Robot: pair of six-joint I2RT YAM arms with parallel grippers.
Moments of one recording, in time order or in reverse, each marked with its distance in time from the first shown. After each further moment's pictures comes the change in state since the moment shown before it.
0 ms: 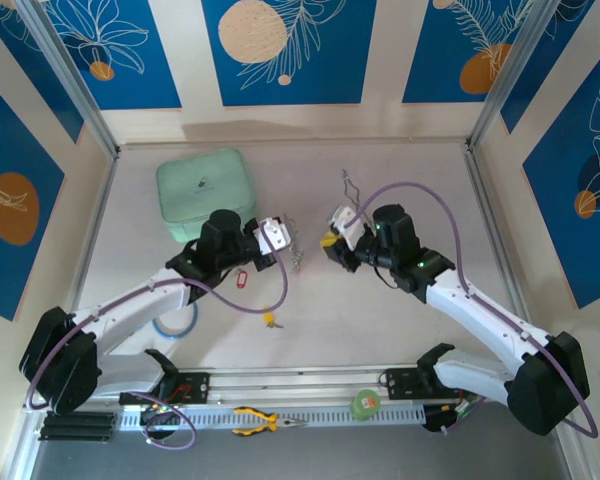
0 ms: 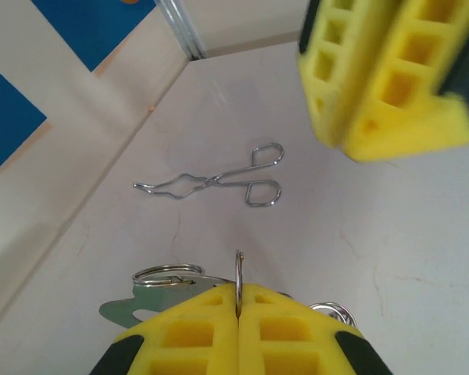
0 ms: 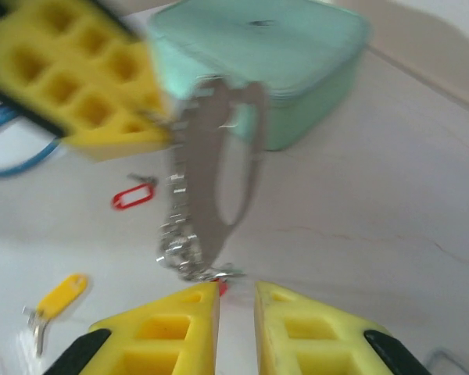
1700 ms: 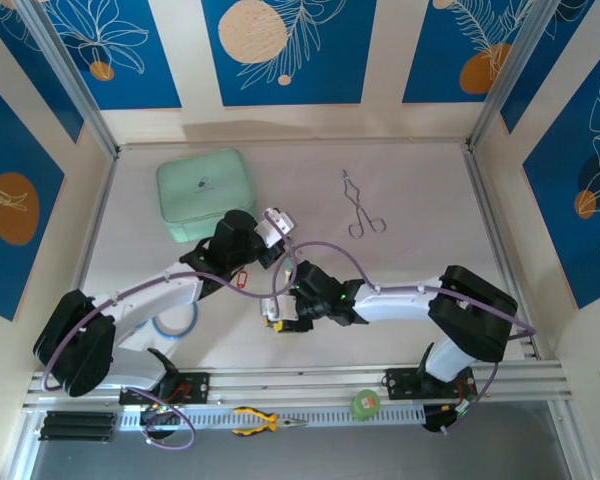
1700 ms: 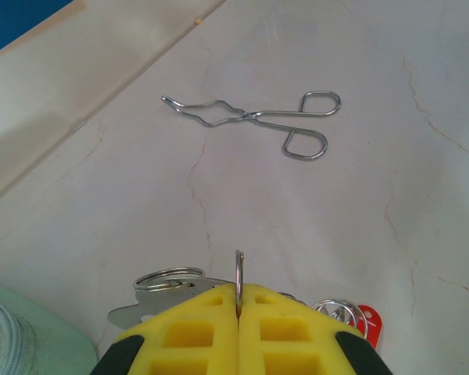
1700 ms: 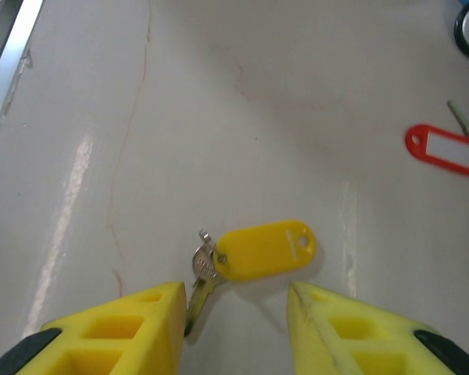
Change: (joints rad) left arm -0.010 0.110 0.028 -0.008 -0.213 -0.253; right arm 0.459 0.501 -0.032 0.209 0.090 -0.343
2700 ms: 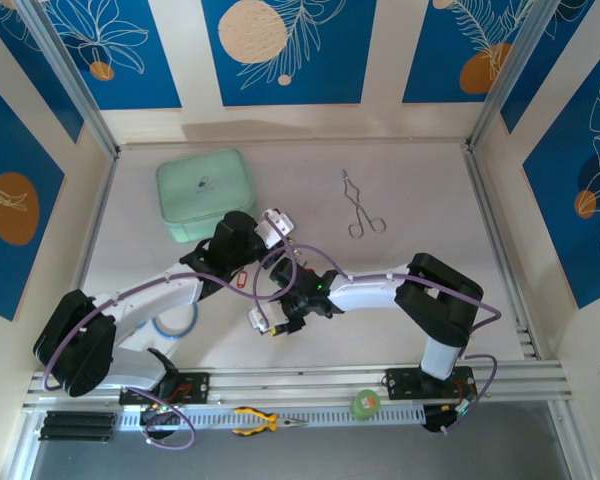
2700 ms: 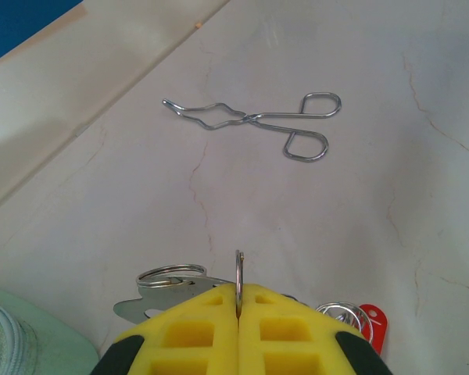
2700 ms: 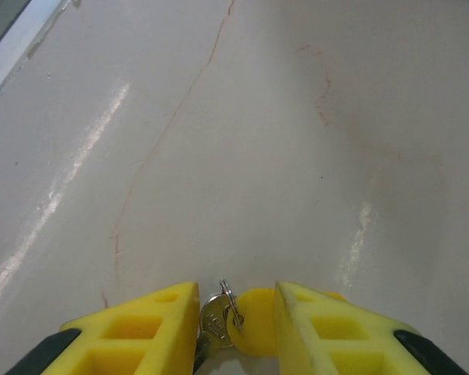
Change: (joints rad) left arm 0.000 0.000 -0.010 0.019 0.004 0.012; right arm 0.006 0.182 0.180 -0.169 -0.085 -0.290
